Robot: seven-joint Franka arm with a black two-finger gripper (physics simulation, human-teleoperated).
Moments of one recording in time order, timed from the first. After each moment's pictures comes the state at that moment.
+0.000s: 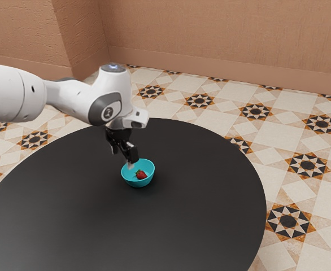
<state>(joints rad) -0.06 0.34 0.02 -1.84 0.11 2.15 0.29</state>
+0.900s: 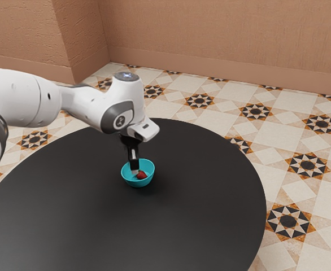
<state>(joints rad) -0.10 0.42 0.02 -1.80 0.13 2.20 0.76</state>
